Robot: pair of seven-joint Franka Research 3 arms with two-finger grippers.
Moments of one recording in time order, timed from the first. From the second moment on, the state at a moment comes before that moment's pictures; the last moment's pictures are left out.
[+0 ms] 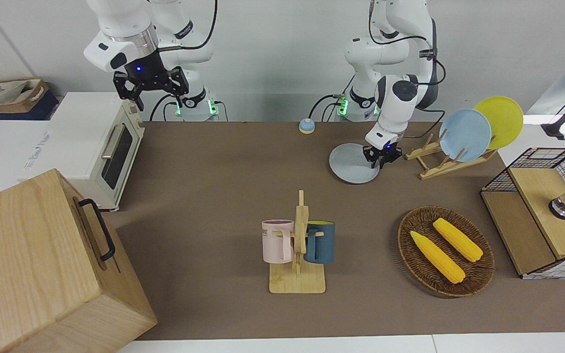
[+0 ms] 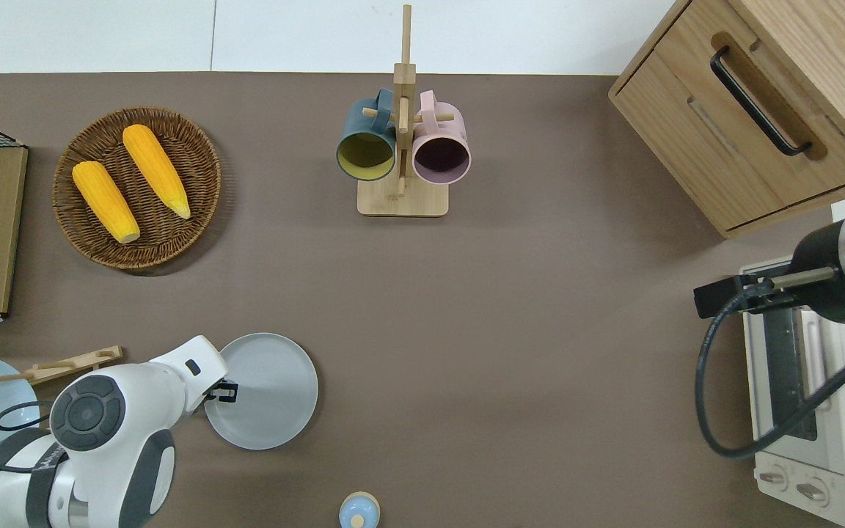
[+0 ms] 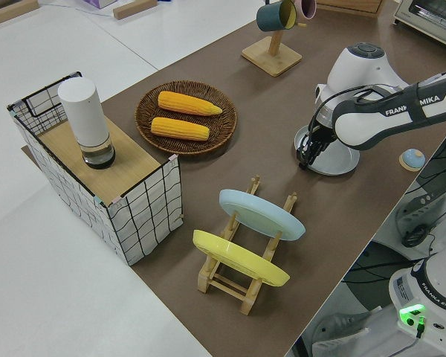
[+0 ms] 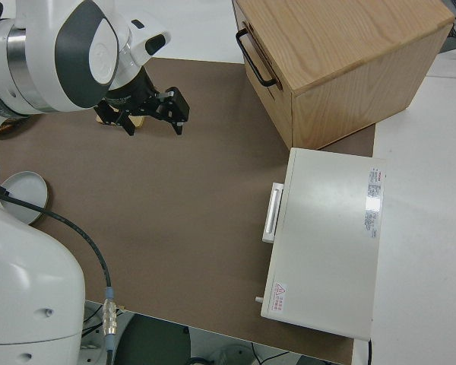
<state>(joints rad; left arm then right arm) 0.02 -0.16 -0.17 -2.64 0.03 2.50 -0.01 0.02 -0.01 0.12 -1.47 0.00 1.39 0.03</state>
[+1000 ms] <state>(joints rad) -0.10 -0.17 -0.17 -2.64 0.01 2.50 -0.17 0.02 -0.01 0.12 -1.47 0.00 1.39 0.03</state>
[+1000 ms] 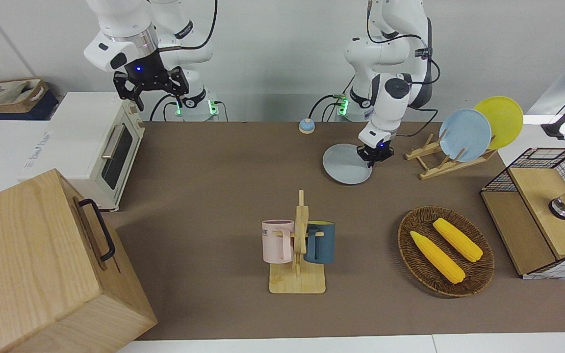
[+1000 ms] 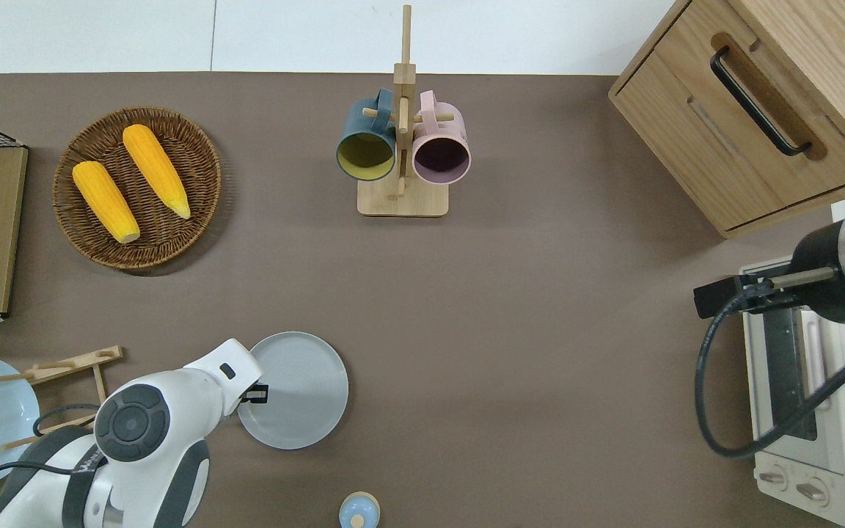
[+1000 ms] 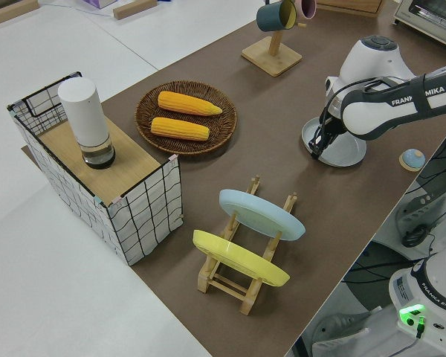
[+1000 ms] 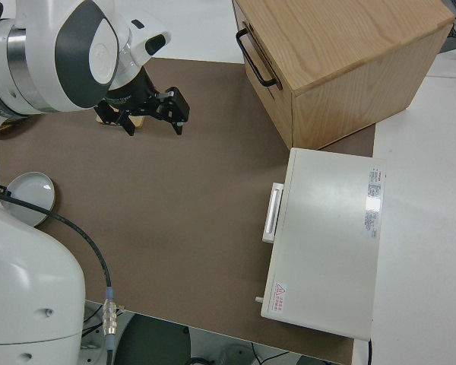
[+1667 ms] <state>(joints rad) -0.26 -0.15 -0.17 -2.62 0.01 2.50 -0.40 0.02 -0.01 0.12 -1.47 0.00 1.39 0.03</state>
